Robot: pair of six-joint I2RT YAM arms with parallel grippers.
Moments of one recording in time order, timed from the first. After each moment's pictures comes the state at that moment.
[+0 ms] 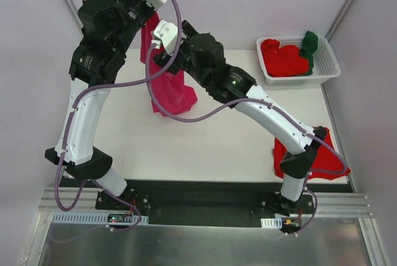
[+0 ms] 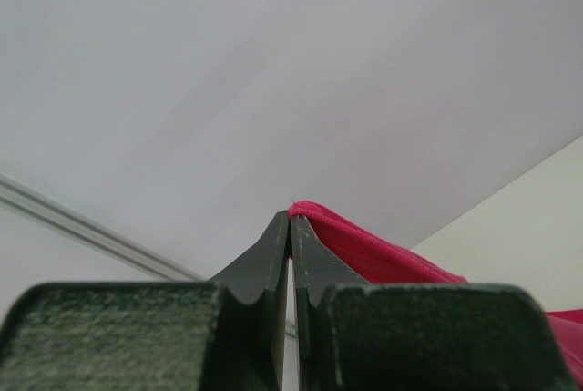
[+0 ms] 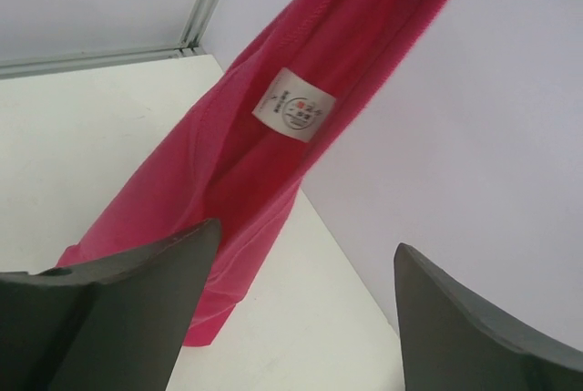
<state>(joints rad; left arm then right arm) -0.51 1.60 2.37 -0.64 -0.19 0.74 1.02 1.82 2.16 -0.41 0.34 -0.52</state>
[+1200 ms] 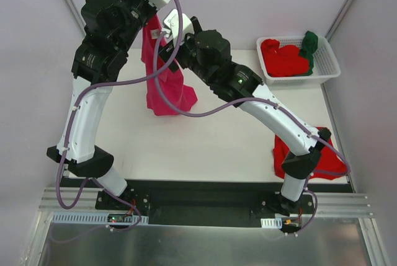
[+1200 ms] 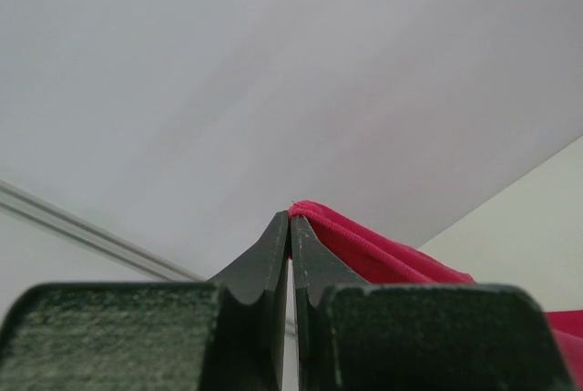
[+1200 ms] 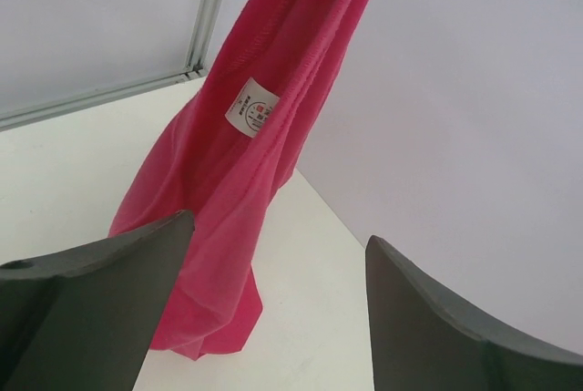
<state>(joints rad) -0.51 1.62 2.38 -0.64 -0.19 0.77 1.01 1.81 2.20 -0.44 0.33 -0.32</state>
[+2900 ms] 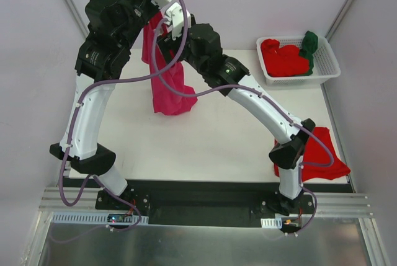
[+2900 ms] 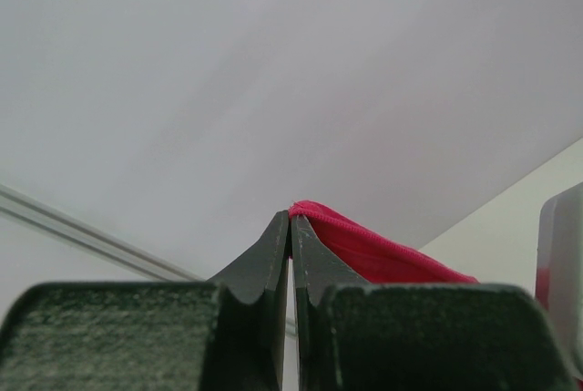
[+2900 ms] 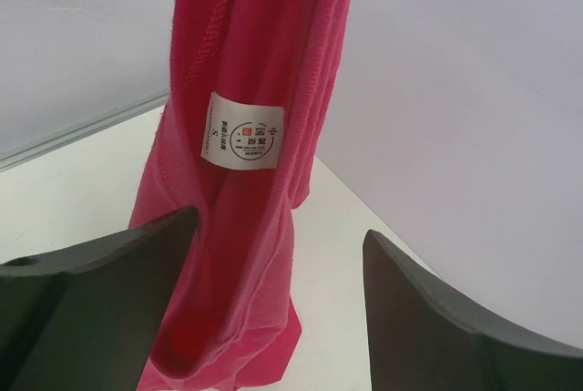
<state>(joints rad) -0.51 1.65 2.41 -0.64 -0.20 0.78 0.92 1.95 2.26 -0.38 0.23 -0.17</state>
